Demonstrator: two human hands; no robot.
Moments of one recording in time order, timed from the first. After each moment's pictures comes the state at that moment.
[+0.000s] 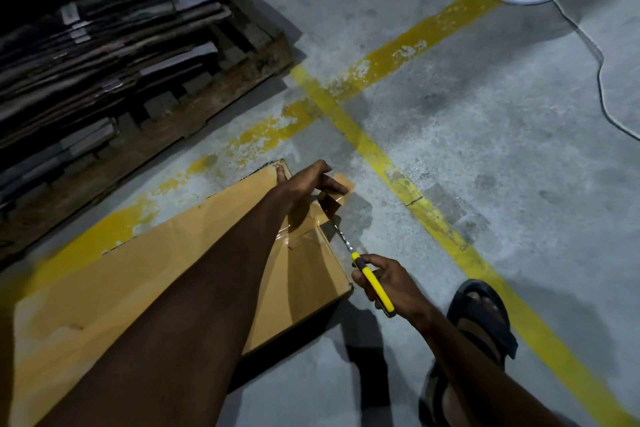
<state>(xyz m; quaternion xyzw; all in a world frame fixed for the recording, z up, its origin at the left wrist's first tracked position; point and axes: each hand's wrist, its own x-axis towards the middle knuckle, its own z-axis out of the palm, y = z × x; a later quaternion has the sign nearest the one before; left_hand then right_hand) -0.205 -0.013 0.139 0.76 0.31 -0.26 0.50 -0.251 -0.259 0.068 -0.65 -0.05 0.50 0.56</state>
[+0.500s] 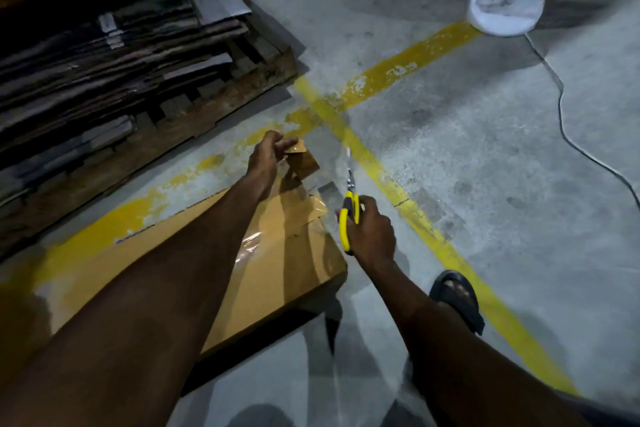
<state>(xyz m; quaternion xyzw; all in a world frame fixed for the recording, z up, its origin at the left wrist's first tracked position) -0.248 0.002 0.240 0.61 0.43 0.07 0.66 -0.251 -0.201 0.162 -0.90 -0.09 0.18 0.38</state>
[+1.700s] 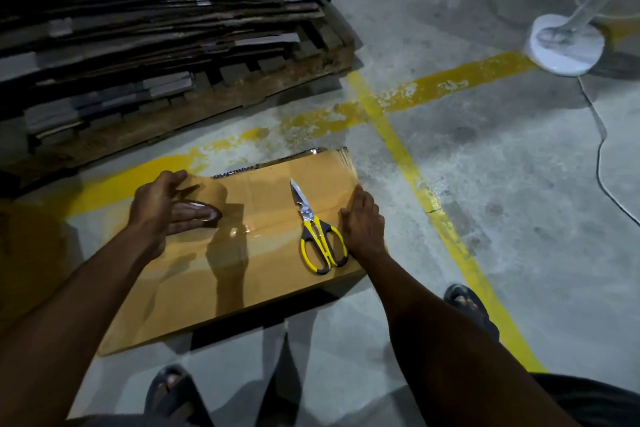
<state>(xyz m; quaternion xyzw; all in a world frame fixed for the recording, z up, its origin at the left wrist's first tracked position) -0.512 0.088 0.288 0.51 0.59 0.19 0.60 -0.299 -0.124 0.130 -0.92 -0.30 0.18 0.15</state>
